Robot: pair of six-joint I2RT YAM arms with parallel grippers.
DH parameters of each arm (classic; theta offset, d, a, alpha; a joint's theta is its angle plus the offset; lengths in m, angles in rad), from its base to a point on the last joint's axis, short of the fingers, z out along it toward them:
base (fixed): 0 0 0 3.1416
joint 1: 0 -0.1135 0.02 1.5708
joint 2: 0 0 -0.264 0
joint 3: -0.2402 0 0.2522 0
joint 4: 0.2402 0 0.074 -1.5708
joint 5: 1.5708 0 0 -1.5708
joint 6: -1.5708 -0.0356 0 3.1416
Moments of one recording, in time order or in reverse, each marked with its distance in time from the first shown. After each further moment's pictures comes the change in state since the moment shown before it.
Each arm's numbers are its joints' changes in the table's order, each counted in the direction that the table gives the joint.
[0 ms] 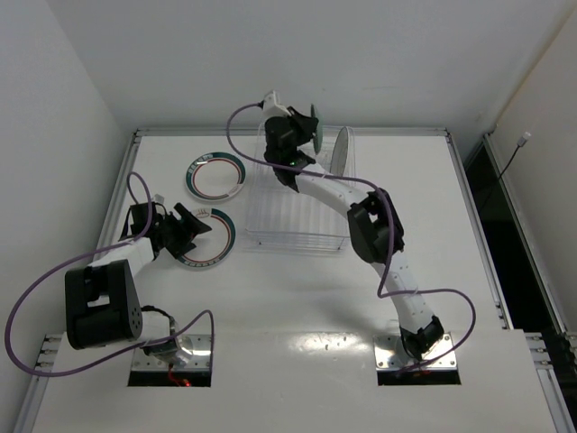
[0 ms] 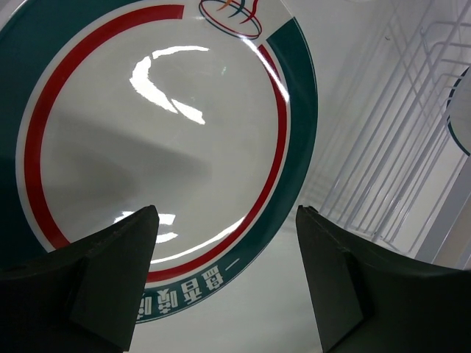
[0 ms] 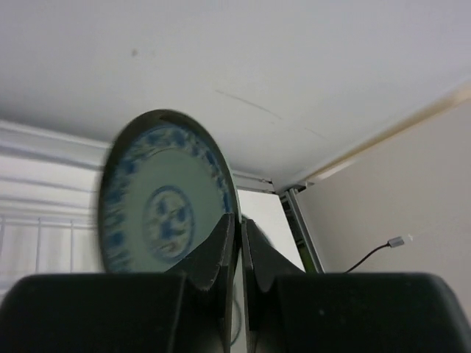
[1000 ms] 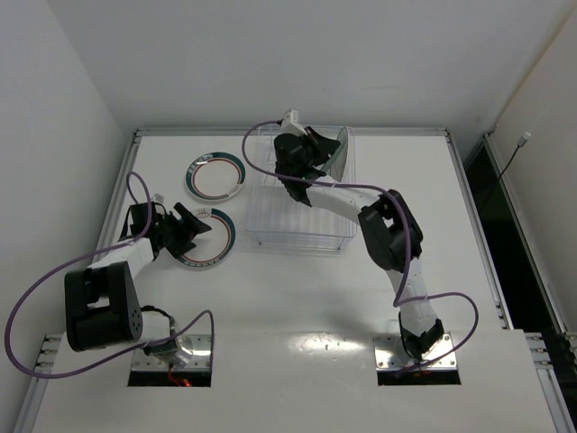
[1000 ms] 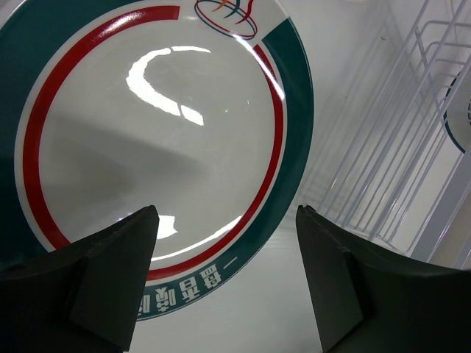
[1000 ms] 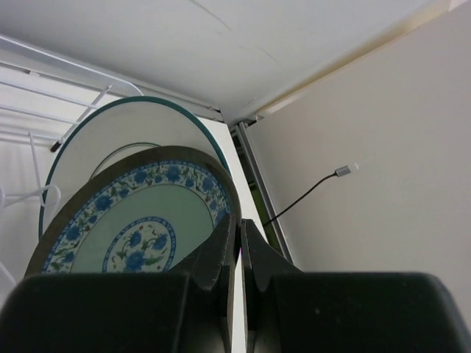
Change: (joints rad) left arm 0.000 -0.011 0.000 0.005 0.002 0.000; right arm -0.003 -0.200 0.364 -0.053 0.211 -0.016
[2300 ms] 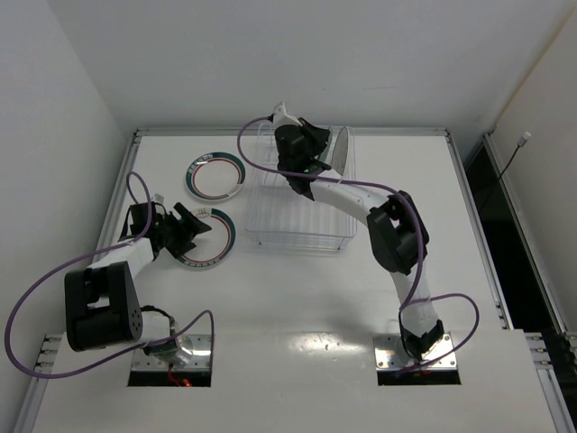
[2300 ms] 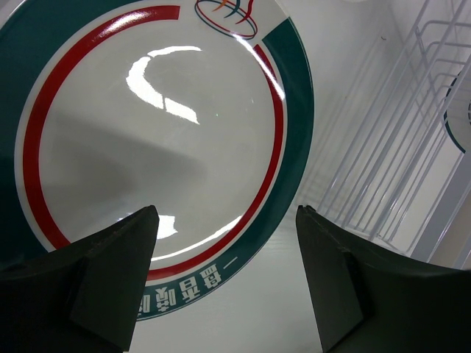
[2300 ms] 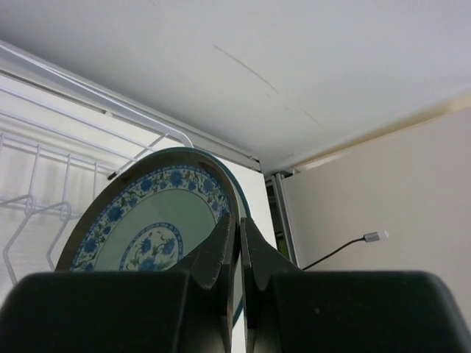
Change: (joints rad) left arm 0.000 0.000 0.000 0.001 0.000 0.000; right arm 0.007 -0.049 -0.047 0.152 -0.249 -0.037
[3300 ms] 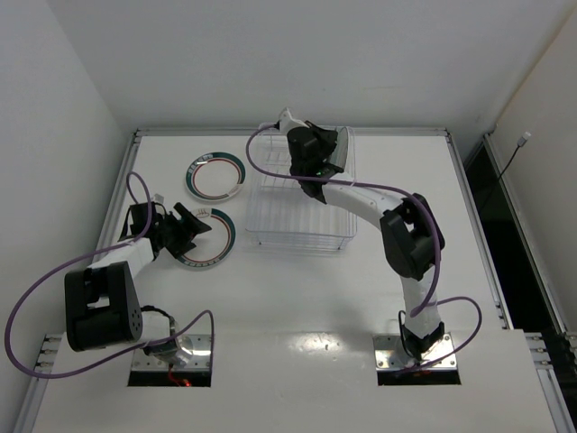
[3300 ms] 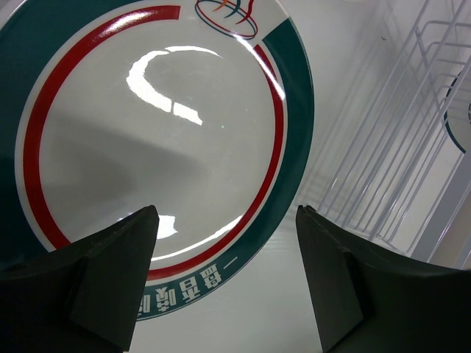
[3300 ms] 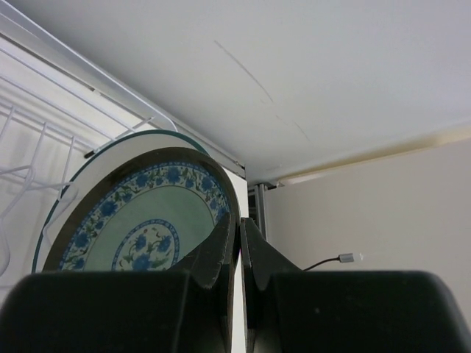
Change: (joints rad) left arm 0.000 0.000 0.000 0.000 -0.001 0.000; right arm 0.031 -0.115 0.151 -0.007 -0.111 0.114
